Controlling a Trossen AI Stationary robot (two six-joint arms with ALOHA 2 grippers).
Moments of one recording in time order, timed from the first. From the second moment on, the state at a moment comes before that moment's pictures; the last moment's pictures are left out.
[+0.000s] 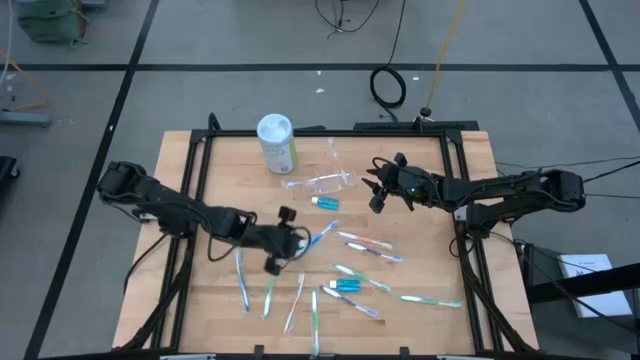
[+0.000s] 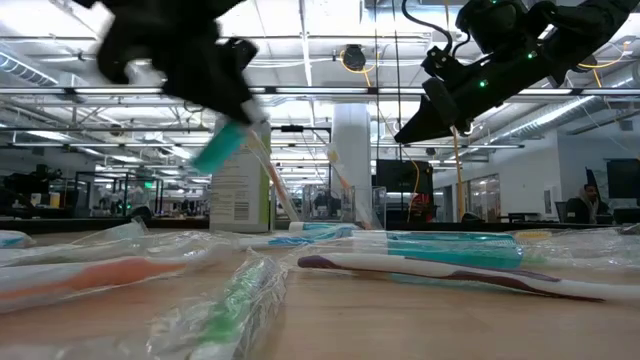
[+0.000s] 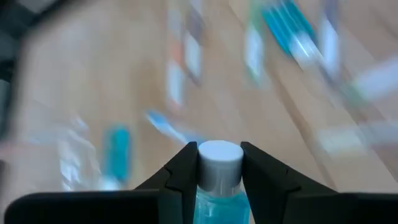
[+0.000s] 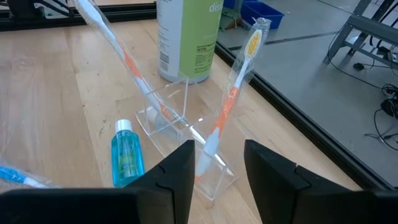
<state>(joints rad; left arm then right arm) -0.28 1.46 0.88 -0.16 -0.27 0.28 -0.19 1.18 0.51 0.27 0.33 0.04</state>
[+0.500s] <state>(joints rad) 0.00 1.58 0.87 0.59 -0.28 0.15 -0.19 1.18 0.51 0.29 0.33 0.04</state>
